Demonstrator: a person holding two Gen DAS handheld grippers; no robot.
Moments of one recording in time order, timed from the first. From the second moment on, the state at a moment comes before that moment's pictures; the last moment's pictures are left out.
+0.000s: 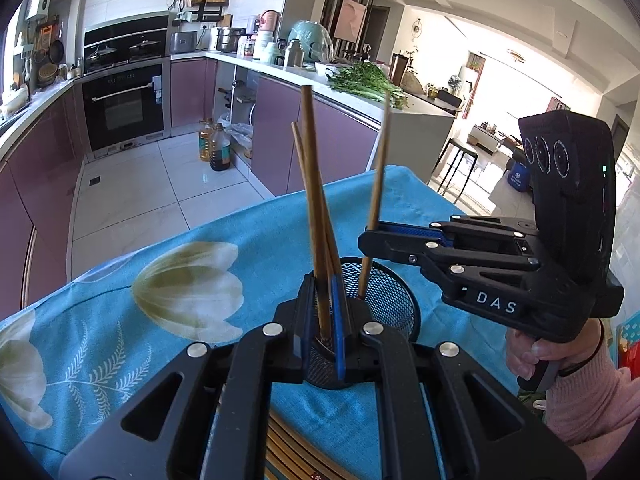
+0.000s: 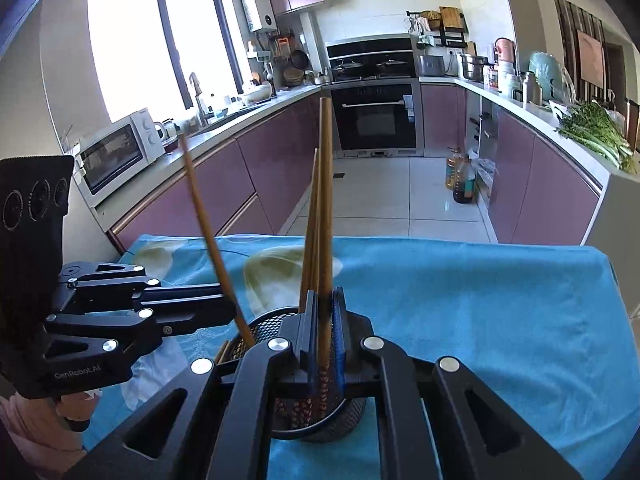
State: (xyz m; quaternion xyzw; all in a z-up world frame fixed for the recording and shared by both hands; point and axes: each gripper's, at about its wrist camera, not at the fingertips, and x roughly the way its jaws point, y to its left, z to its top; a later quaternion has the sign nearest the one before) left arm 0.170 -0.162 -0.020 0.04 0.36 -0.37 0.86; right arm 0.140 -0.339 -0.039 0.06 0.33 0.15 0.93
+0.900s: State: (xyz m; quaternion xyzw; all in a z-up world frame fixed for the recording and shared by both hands) left arm 0.098 -0.070 -0.084 0.06 0.38 -0.26 0.89; right arm 0.065 -0.274 -0.070 0.01 0.35 0.25 0.91
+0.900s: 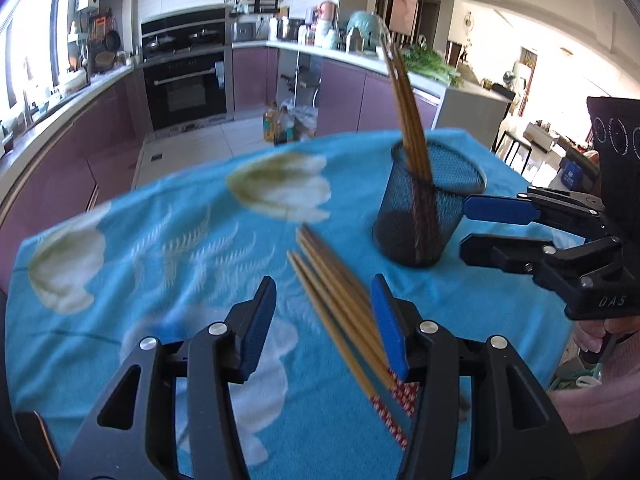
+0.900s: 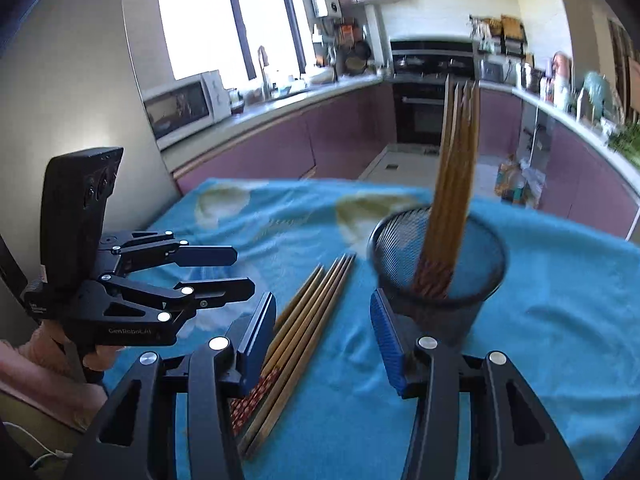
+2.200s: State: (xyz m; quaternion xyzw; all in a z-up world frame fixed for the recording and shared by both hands) left arm 0.107 -0.079 -0.144 0.08 0.45 -0.23 0.86; right arm 0.083 -0.241 -0.128 -0.01 0.43 0.20 0.88
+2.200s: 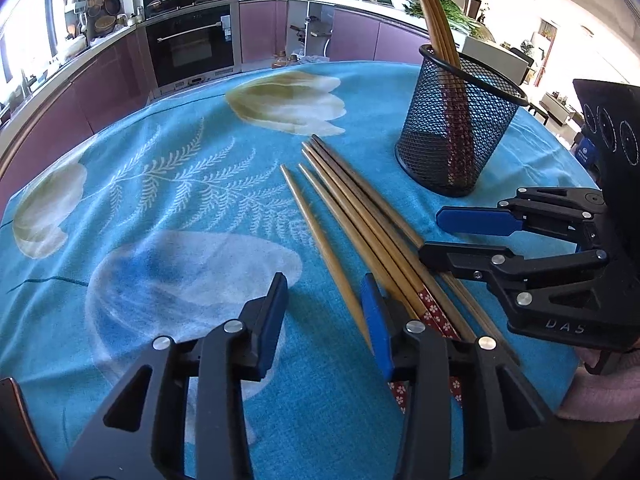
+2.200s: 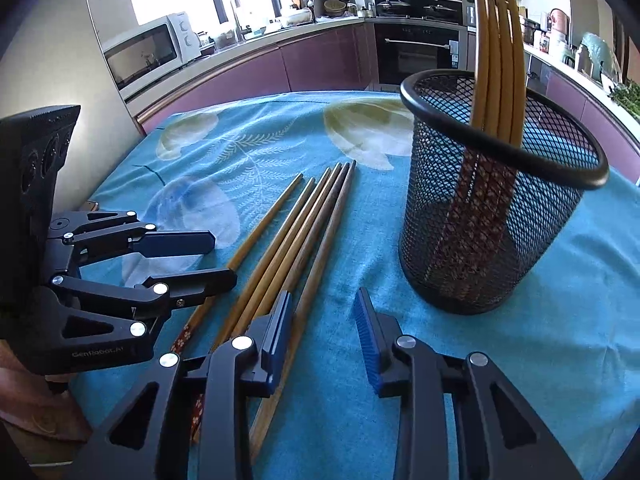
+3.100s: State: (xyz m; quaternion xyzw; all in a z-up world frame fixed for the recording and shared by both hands) left arm 0.105 -0.069 -0.134 0.03 0.44 -0.23 0.87; right arm 0.090 -0.249 -0.120 0.04 0.41 0.22 0.88
